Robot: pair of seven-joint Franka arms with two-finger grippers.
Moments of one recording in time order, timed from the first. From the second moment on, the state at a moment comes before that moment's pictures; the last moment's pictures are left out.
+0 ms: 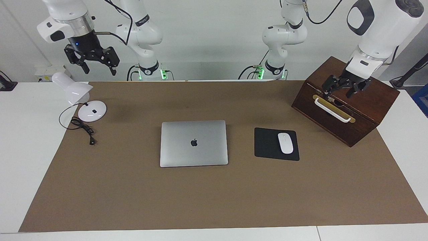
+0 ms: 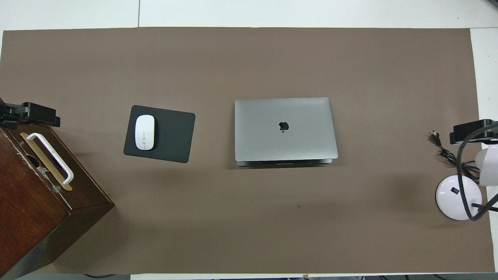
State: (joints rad) left arm 0.00 -0.02 0.00 -1.66 -0.02 1.64 0.04; right arm -0.07 -0.14 0.07 -1.62 -0.03 1.47 0.07
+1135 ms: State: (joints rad) left arm 0.00 -0.02 0.01 -1.65 -0.02 1.64 0.04; right arm -0.10 -0.13 0.07 -1.62 -0.03 1.47 0.04
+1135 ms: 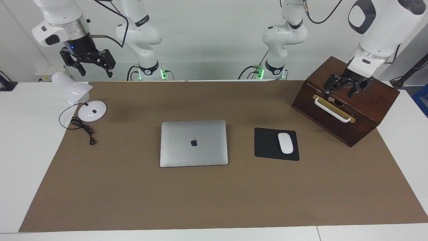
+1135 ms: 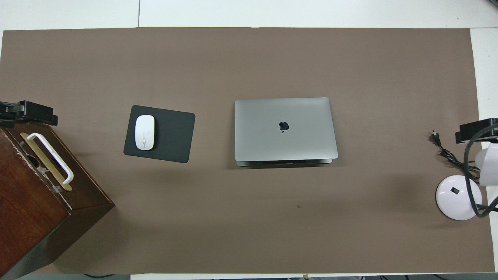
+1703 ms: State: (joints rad) left arm 0.00 -0.02 0.01 -1.65 -0.02 1.64 0.04; right arm -0.10 -0.12 0.07 -1.62 -0.03 1.50 0.04
